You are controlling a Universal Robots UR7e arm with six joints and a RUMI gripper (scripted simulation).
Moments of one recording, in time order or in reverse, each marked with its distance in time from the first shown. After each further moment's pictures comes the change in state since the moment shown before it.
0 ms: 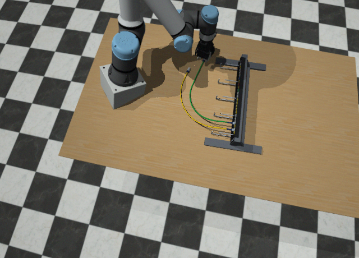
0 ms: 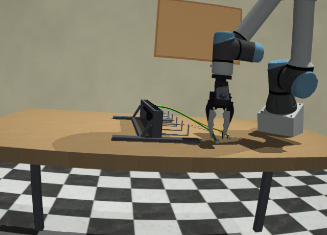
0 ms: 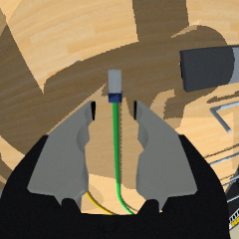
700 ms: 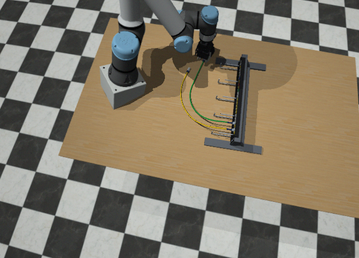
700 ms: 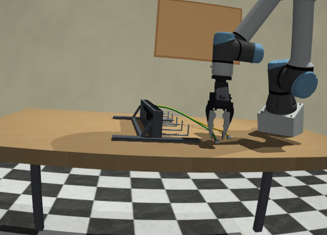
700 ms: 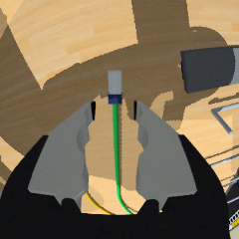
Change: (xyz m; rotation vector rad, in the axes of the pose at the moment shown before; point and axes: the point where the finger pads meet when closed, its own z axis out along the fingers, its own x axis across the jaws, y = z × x) arm 0.000 0.000 0.003 0.000 0.000 0.000
